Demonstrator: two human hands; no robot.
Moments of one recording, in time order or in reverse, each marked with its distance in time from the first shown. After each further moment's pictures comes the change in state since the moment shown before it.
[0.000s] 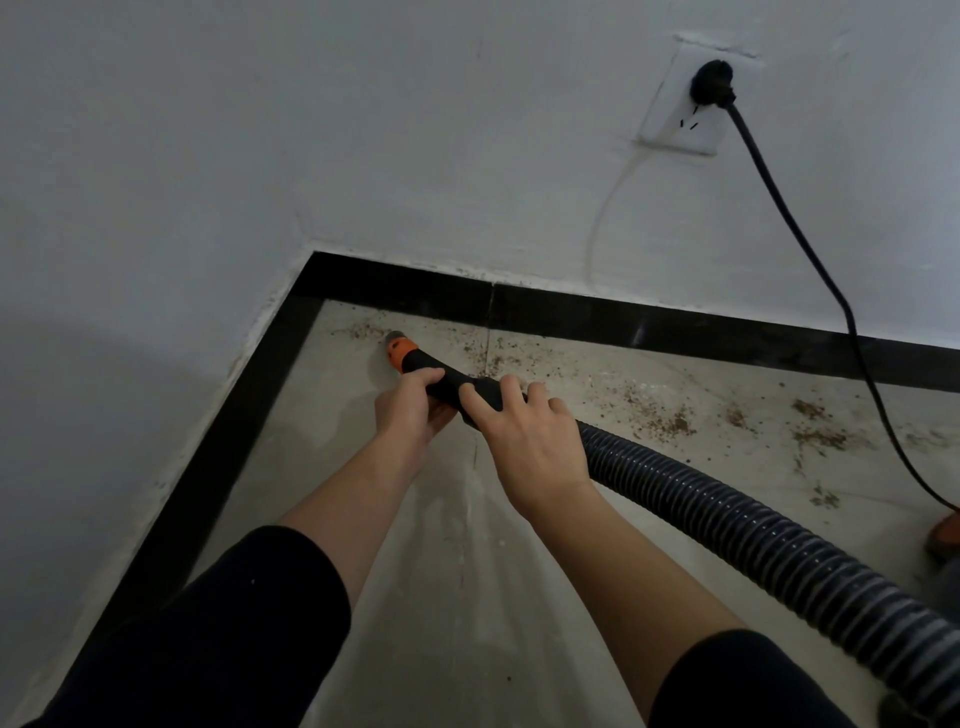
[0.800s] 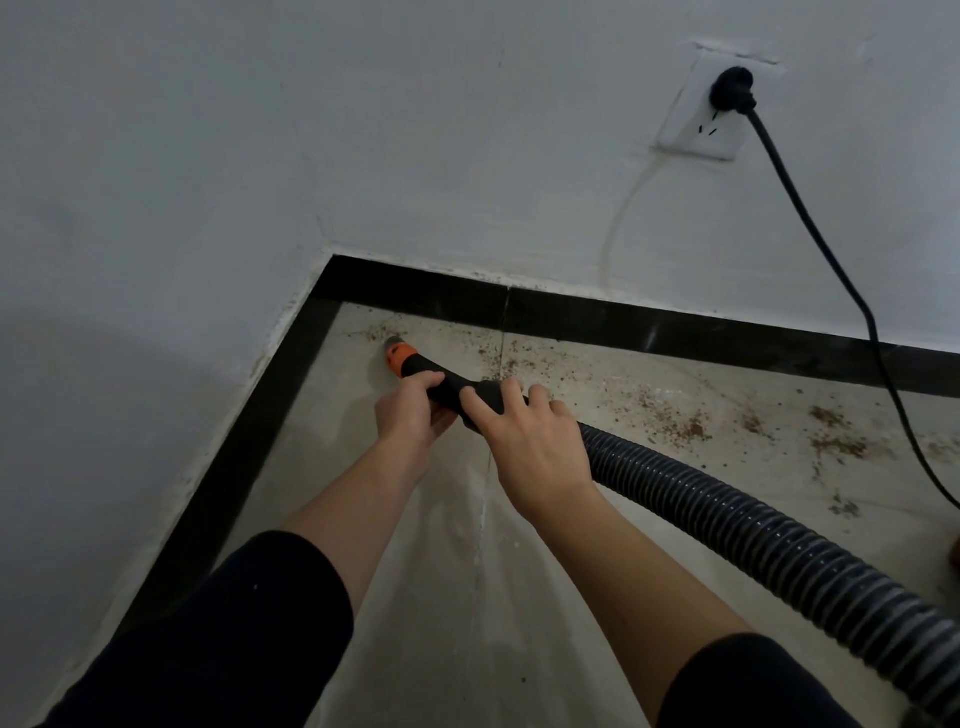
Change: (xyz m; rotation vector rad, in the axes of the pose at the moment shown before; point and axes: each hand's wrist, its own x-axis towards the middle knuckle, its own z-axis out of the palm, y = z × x) left_hand -0.008 0.008 -0.013 -0.032 0.050 0.030; right_hand 0.003 -0.011 -0.002 0.008 0.002 -0.036
